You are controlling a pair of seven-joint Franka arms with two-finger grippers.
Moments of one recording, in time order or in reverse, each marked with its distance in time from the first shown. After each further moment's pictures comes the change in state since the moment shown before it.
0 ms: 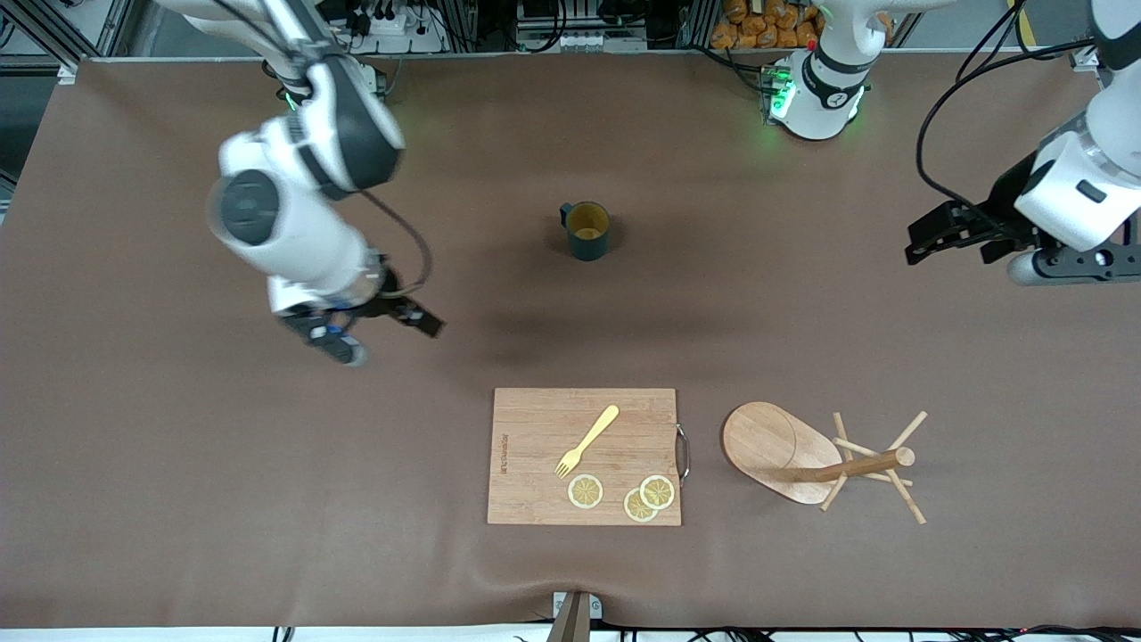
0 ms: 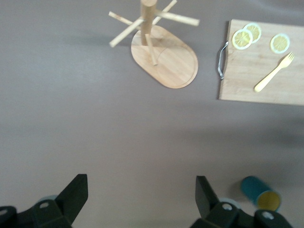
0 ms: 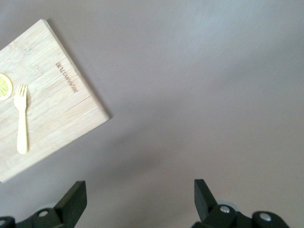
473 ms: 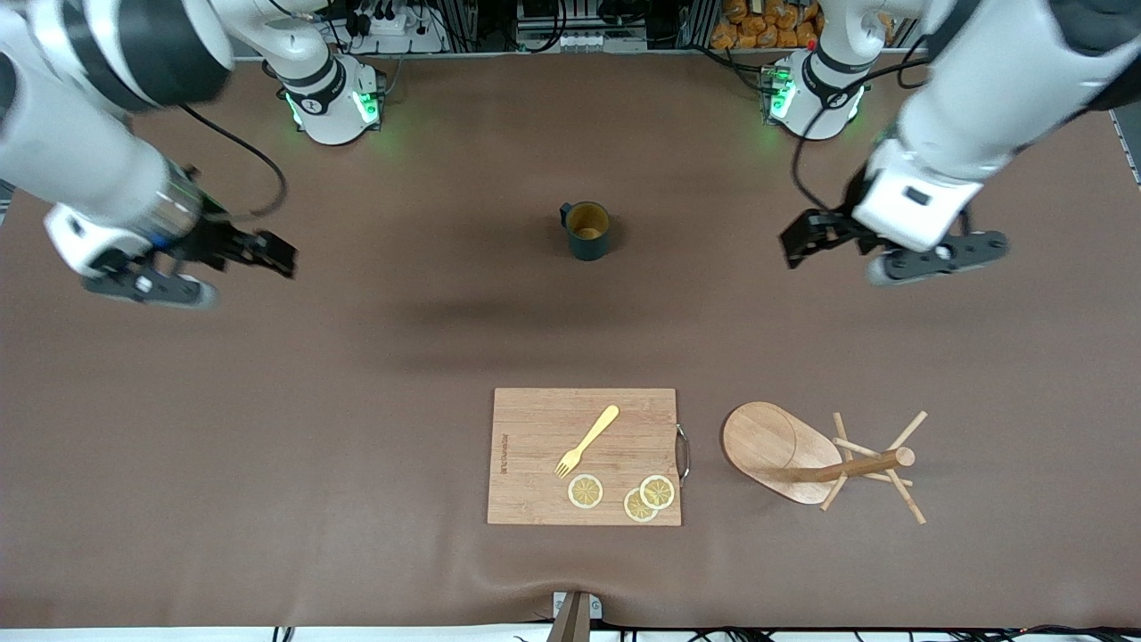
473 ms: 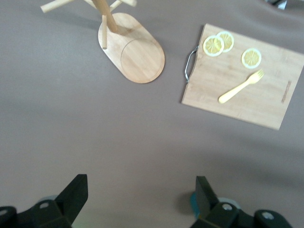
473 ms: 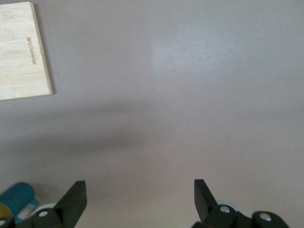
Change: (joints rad) left arm -0.260 0.059 -0.007 0.023 0.065 0.075 -0.459; right arm -0.164 -0.239 -0.013 0.041 -0.146 -0.334 -0.471
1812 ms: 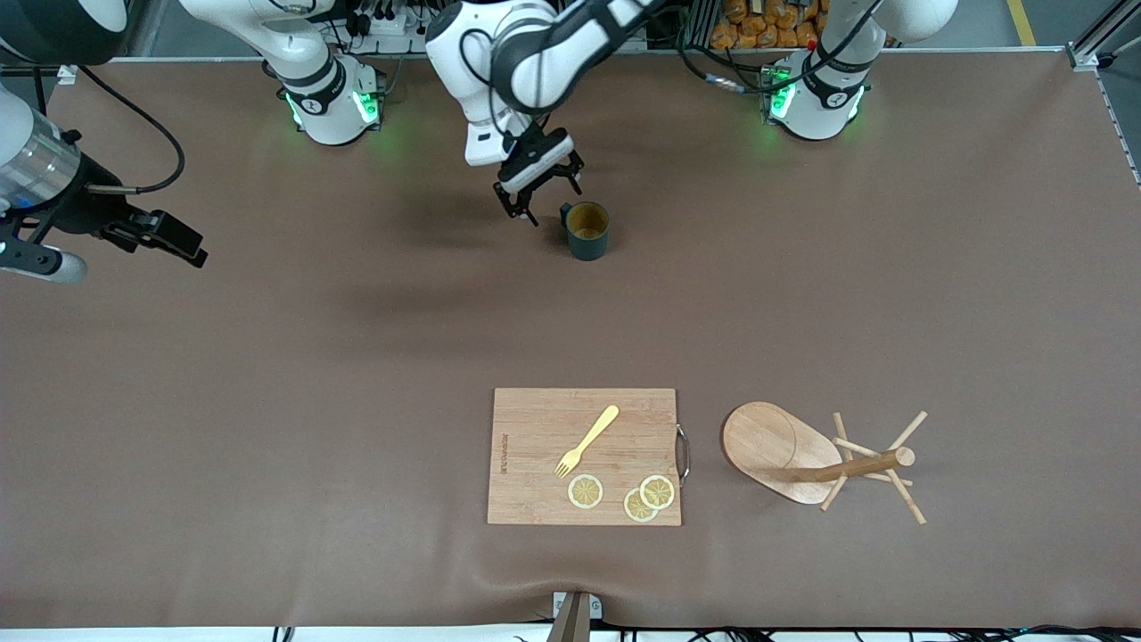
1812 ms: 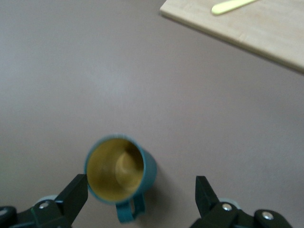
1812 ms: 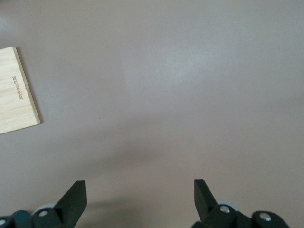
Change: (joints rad) left arm -0.826 0.517 -0.002 0.036 0.524 0.078 -1.297; right arm -0.099 -0.044 -0.007 -0.025 -0.007 0.062 0.041
